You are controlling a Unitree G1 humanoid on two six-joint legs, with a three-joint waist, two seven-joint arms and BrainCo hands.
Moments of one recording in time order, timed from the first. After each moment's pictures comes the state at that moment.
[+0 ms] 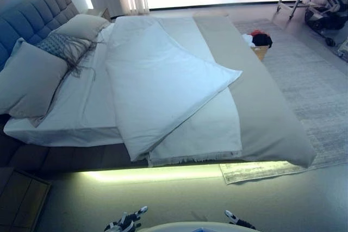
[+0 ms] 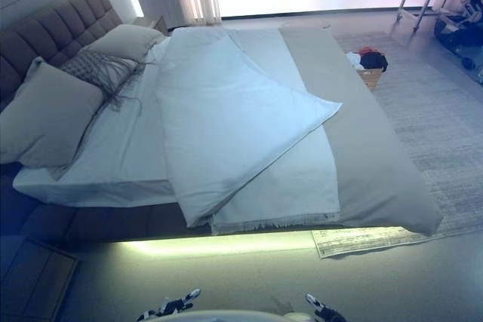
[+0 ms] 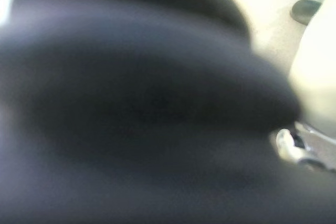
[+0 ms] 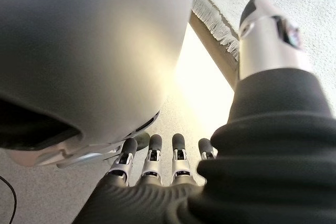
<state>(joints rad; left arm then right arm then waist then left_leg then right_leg) 0.01 0.18 -0.24 1.30 -0.48 -0.01 -0.22 0.04 -0.22 0.12 1.34 0.64 0.03 0.25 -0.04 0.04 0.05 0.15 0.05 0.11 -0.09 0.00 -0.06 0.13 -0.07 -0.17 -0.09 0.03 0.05</state>
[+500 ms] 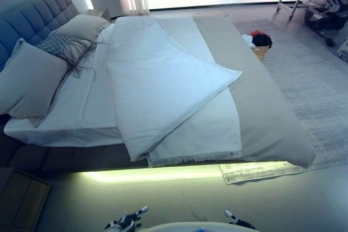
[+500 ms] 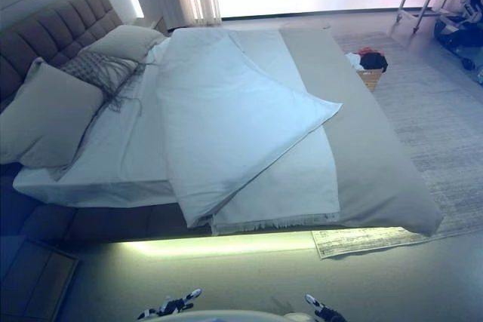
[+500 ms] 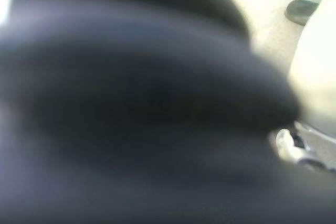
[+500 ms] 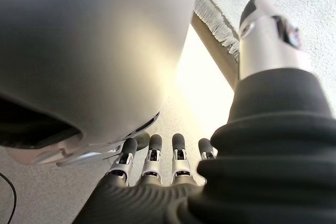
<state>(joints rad) 0.00 0.18 -0.26 1.30 -0.48 0.01 -0.22 0.04 -0.23 0.13 1.34 0.64 0.03 0.25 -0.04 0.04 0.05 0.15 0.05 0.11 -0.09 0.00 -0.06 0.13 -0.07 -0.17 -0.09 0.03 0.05</state>
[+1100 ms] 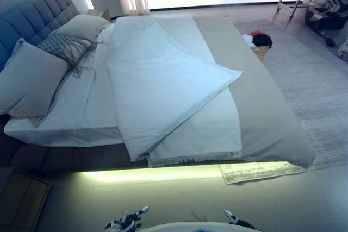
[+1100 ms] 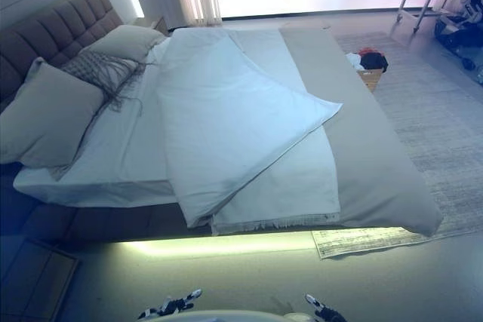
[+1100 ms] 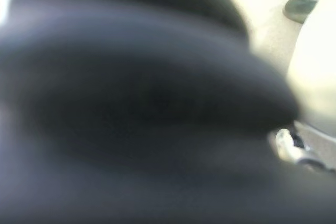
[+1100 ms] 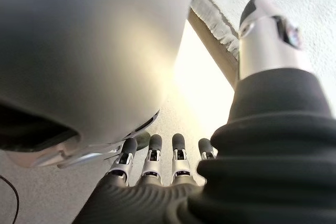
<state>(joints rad) 0.00 0.18 -0.26 1.31 -0.46 0.01 -0.21 0.04 -0.22 0.13 1.34 0.68 0.04 0.23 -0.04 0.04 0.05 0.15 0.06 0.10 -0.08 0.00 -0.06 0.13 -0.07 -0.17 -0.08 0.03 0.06</state>
